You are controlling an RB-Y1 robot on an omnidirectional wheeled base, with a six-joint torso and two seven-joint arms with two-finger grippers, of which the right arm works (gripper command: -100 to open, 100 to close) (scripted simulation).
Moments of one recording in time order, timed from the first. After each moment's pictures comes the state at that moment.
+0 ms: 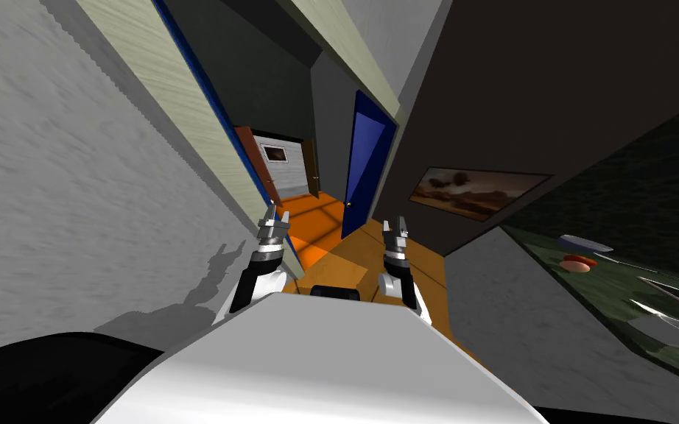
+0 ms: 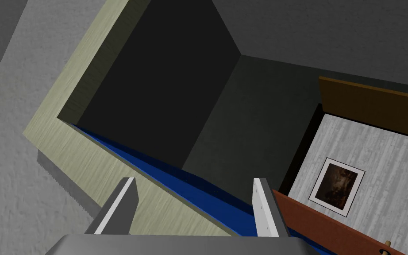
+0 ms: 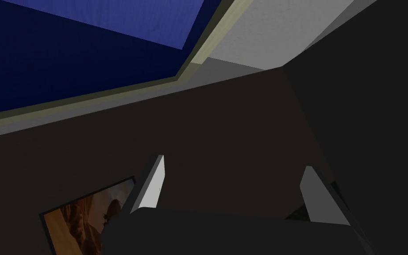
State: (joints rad) arm 0.37 -0.04 0.06 -2.10 -0.02 -0.52 -0.06
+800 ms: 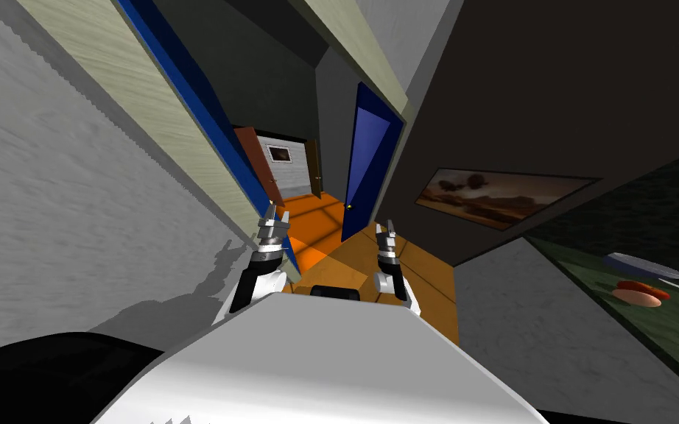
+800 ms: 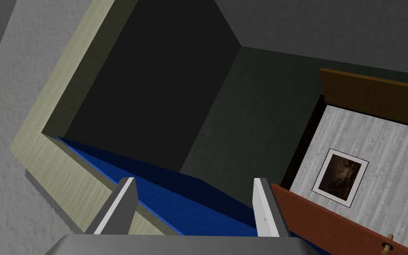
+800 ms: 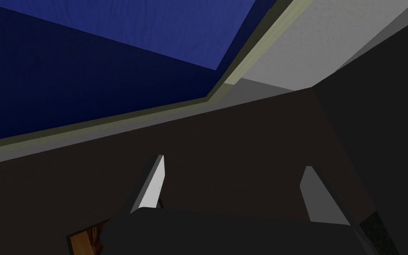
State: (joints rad) arm 0.31 -0.07 0.09 -1.93 -0.01 -0.55 -0.06
